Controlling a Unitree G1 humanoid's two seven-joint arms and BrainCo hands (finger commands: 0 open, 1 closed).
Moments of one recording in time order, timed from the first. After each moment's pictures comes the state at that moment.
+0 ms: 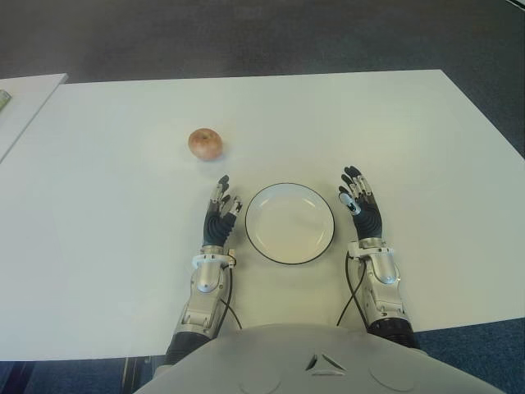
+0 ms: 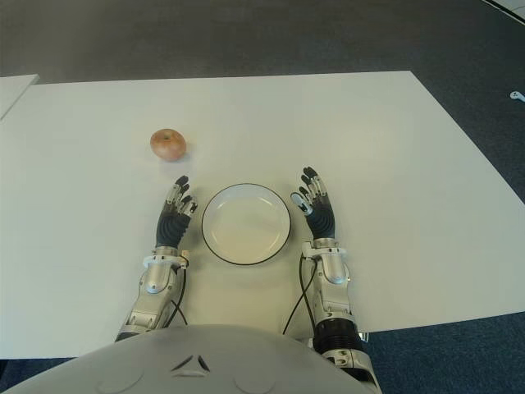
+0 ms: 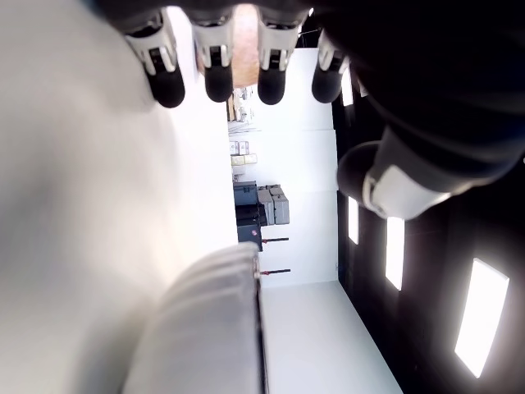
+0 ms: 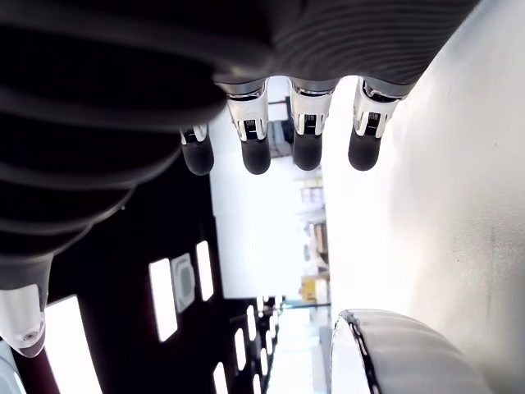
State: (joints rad) left arm 0.25 -0.06 -0.13 0.26 0.13 -0.36 0.16; right arm 0.12 -0.03 -0.07 0.35 0.10 -0.48 0.13
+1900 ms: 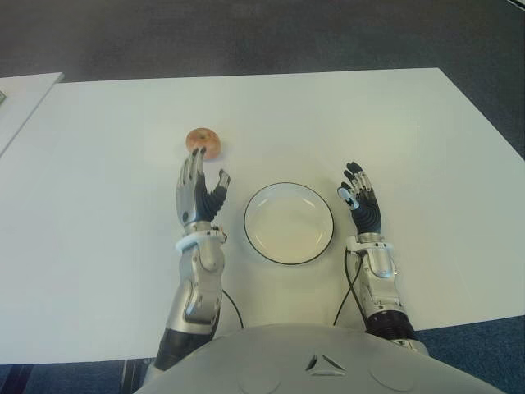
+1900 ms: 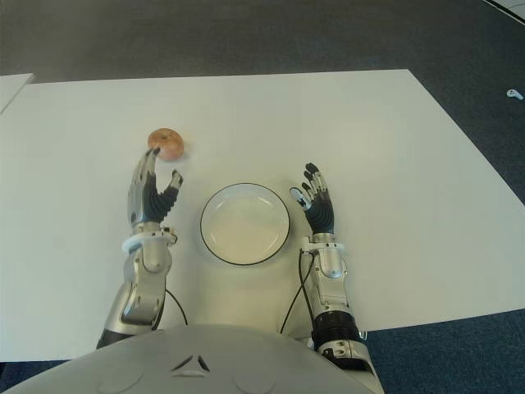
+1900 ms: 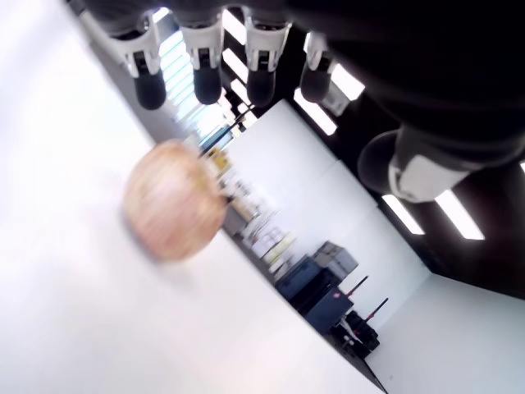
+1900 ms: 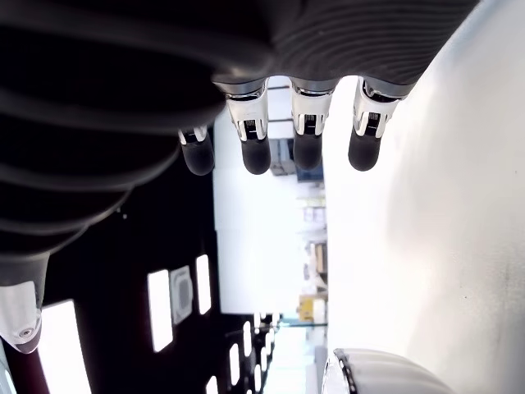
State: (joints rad) left arm 0.18 0.02 -0.22 -0.28 0.90 0.30 0.34; right arm 0.06 -0.02 -0.07 0.43 0.04 -0.53 0.05
